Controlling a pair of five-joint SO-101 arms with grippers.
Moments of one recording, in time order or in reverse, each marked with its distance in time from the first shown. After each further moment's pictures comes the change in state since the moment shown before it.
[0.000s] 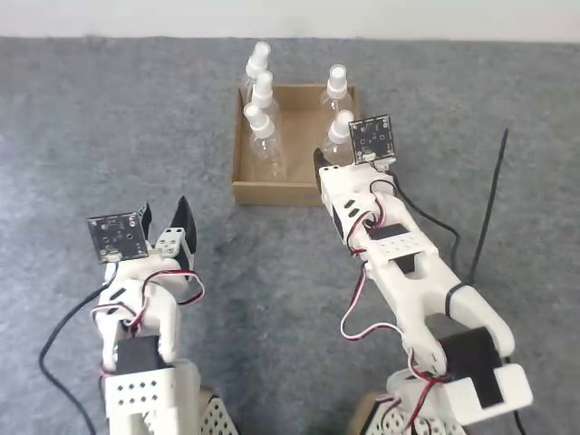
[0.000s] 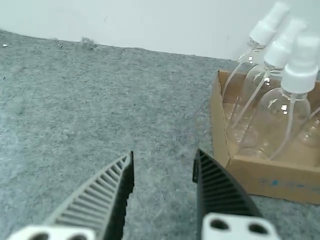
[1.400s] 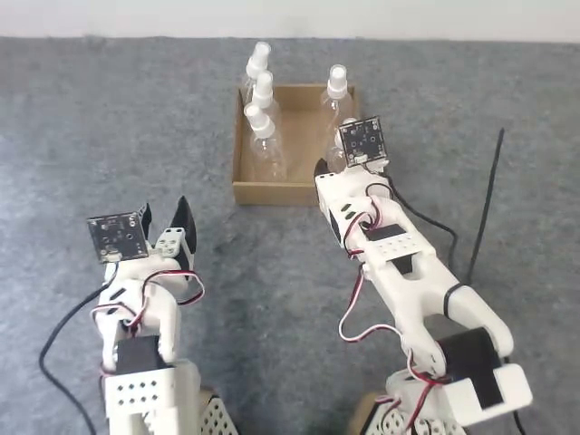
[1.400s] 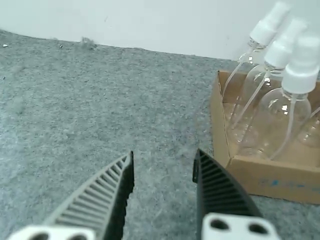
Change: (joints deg) left arm 0.0 0.0 0.0 0.0 0.0; right arm -1.0 0.0 0.0 4.6 2.3
